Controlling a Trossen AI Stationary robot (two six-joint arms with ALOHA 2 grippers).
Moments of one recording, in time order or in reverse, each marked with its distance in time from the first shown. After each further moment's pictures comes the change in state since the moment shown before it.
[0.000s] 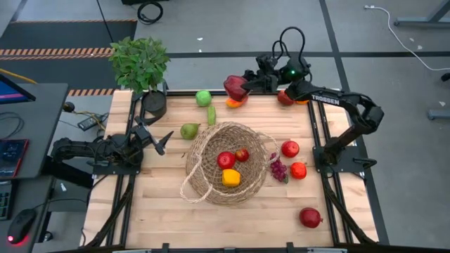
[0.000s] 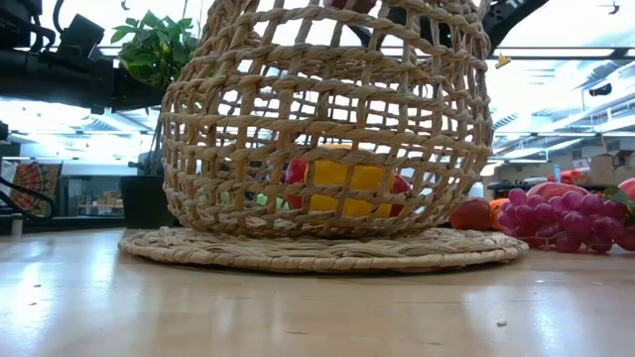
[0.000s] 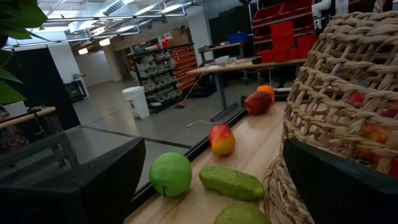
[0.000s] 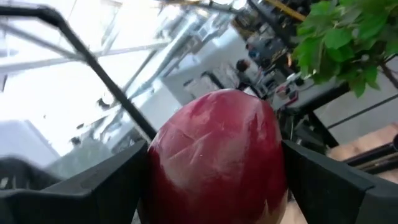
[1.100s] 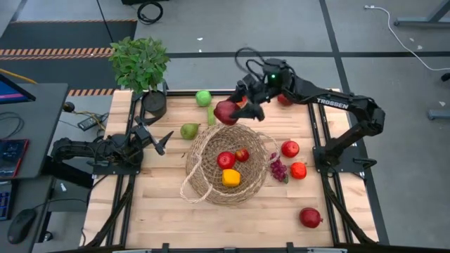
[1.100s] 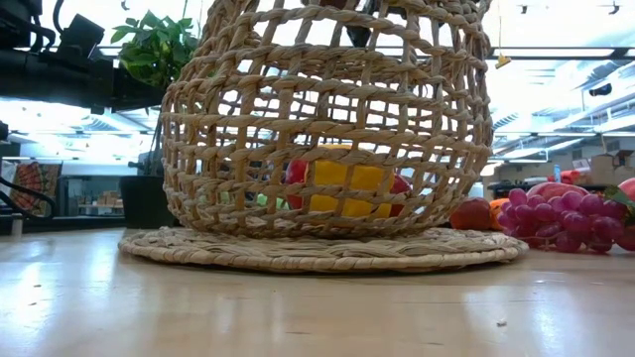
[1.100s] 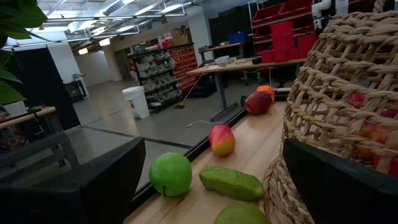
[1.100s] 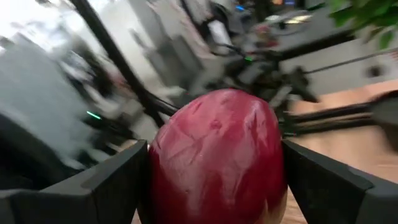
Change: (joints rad) left arm 0.000 0.000 0.000 0.000 0.000 0.000; right arm 0.239 -0.037 0.250 -0.925 0.159 -0.803
